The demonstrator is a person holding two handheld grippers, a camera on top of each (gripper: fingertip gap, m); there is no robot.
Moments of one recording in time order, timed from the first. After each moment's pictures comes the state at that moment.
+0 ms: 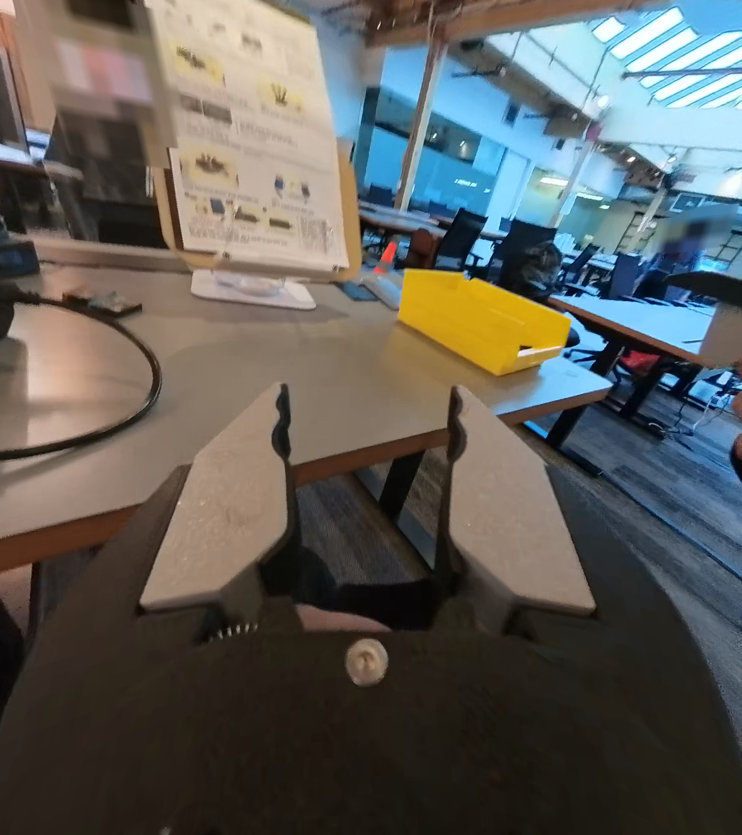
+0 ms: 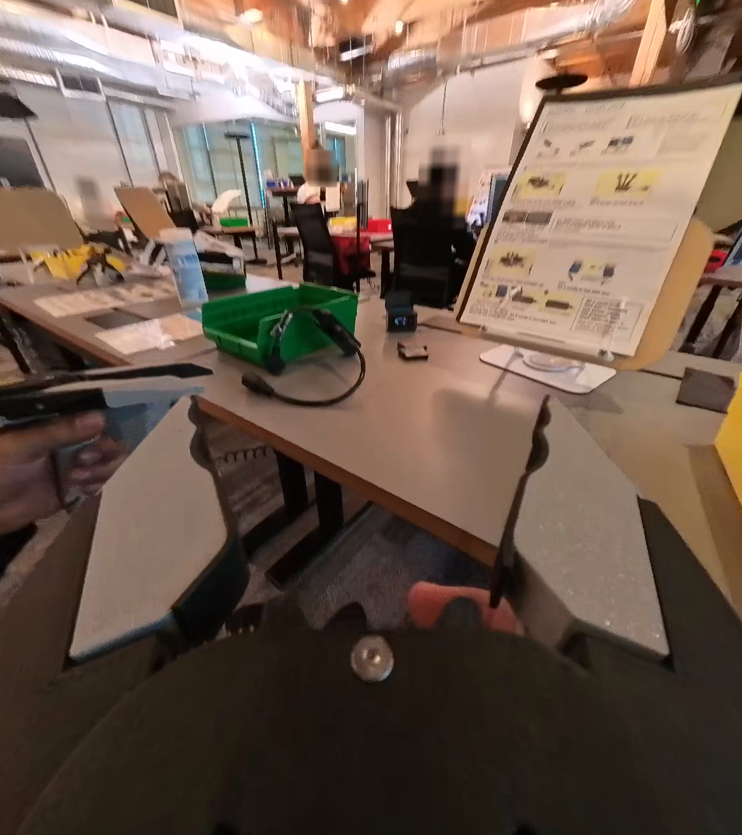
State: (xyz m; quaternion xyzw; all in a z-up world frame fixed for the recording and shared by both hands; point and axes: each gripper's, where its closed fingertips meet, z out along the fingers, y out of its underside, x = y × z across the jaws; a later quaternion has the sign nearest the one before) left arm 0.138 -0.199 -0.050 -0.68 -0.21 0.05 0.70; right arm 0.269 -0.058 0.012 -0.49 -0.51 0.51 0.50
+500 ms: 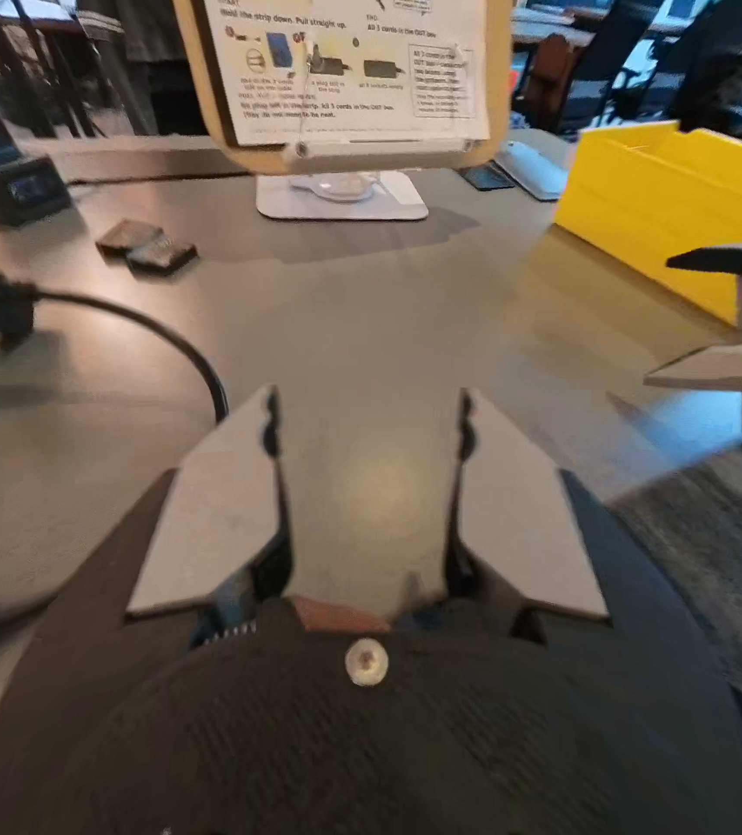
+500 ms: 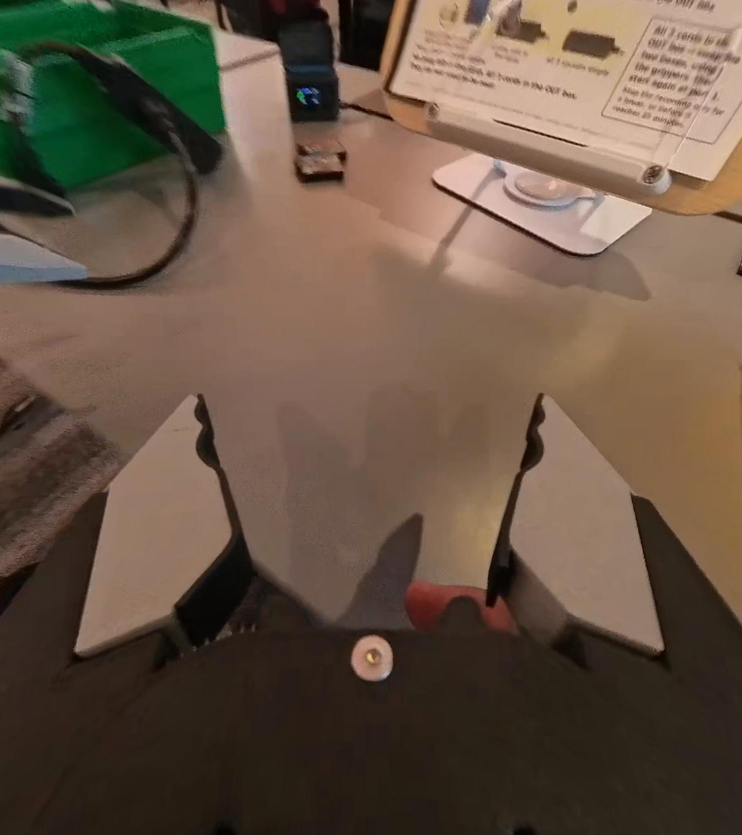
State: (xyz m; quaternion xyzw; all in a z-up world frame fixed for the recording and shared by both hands) left arm -0.010 -0.082 -0.115 -0.78 -0.24 0.12 0.57; right arm 0.078 0.076 -0.124 -0.59 -0.60 0.37 0.39
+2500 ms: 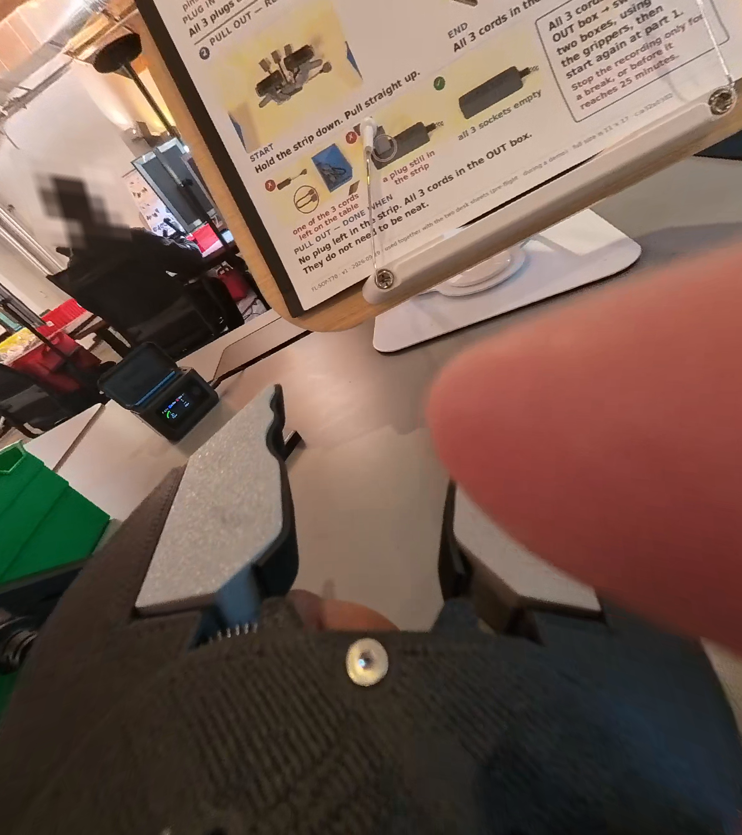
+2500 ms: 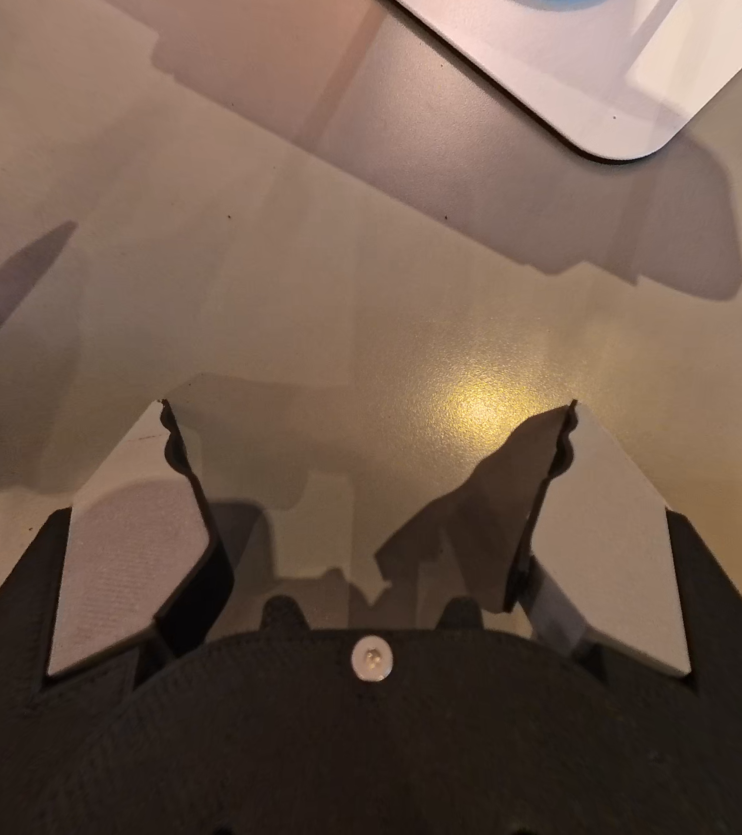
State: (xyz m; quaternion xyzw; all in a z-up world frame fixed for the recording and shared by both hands) left arm -0.162 0.062 -0.123 -0.74 -0.16 0.40 0.52; right arm -0.055 0.176 -0.223 -0.68 -0.64 0.24 0.27
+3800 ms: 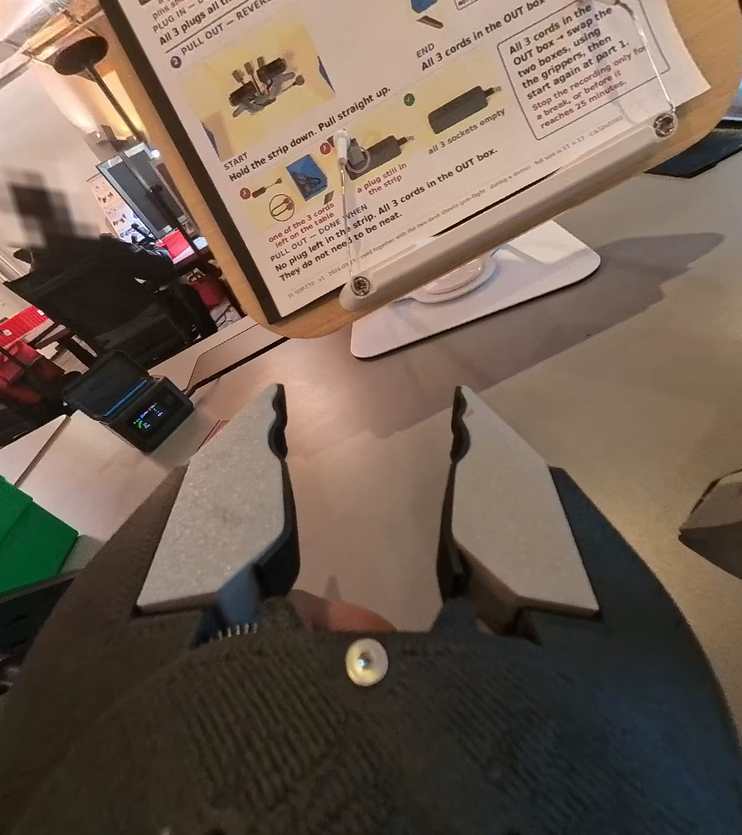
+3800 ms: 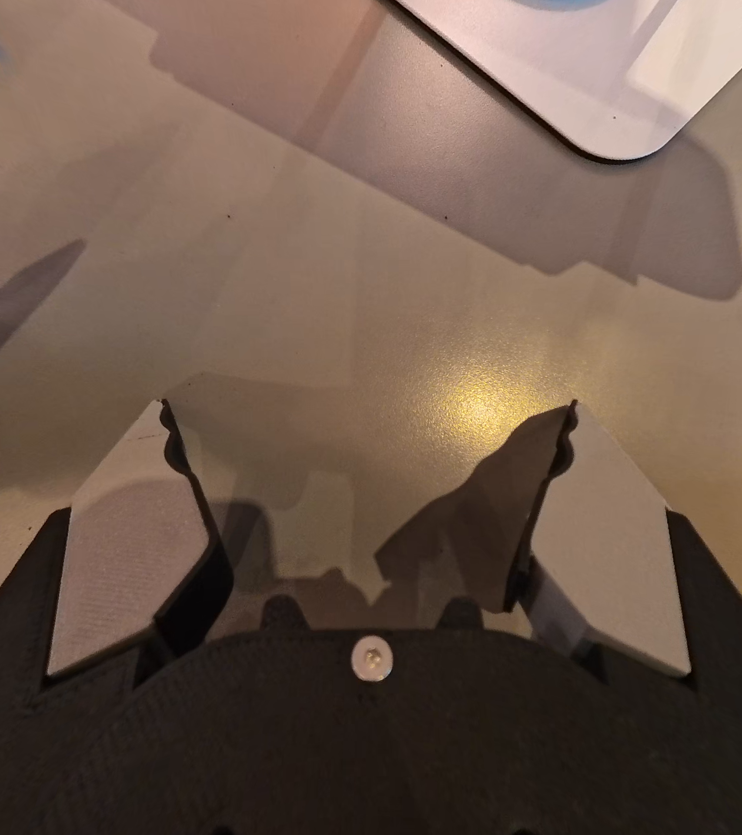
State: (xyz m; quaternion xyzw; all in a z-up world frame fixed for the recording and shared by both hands) left arm -0.154 0.068 -0.124 -0.74 -0.14 0.37 0.53; right arm -0.054 0.175 -0.223 -0.68 -0.64 0.24 0.27
